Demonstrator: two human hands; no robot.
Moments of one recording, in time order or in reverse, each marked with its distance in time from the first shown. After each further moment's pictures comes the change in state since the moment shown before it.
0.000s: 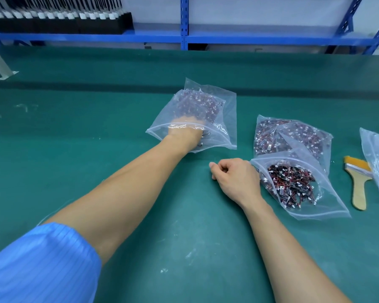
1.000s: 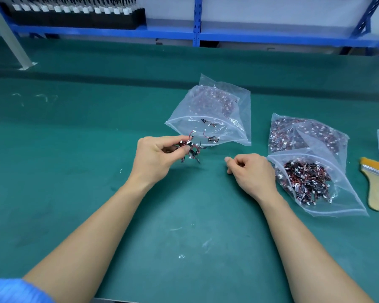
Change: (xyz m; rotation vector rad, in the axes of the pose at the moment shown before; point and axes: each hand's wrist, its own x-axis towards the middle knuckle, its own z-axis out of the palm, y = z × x) left_hand -0.135 -0.062 0.029 -1.180 0.546 -0.034; right_hand 0.001 0.002 -0.003 0.015 -0.022 -0.015
